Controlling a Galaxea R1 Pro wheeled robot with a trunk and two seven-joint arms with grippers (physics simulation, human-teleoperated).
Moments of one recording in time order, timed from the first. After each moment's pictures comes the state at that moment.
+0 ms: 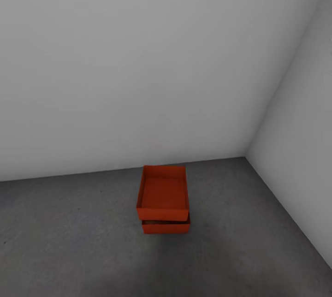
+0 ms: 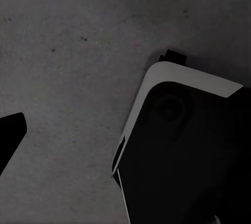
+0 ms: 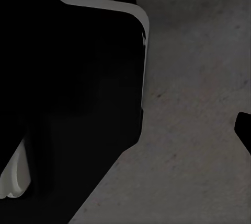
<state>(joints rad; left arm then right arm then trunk) -0.36 0.02 -0.25 0.00 0.56 0.00 0.24 -0.21 0.01 0.22 0.03 -0.16 -0.11 -0.06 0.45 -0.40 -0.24</state>
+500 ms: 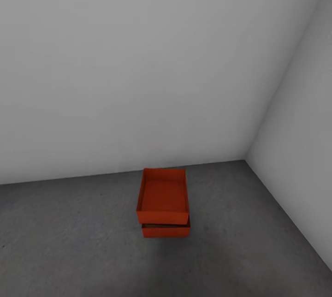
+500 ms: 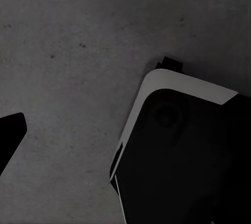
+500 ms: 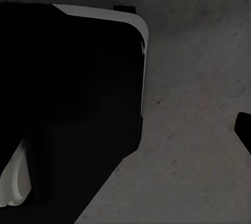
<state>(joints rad) -0.36 0.02 -0.25 0.00 0.56 0.00 0.24 -0.21 0.01 0.21 0.03 -0.16 -0.11 -0.06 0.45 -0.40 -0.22</state>
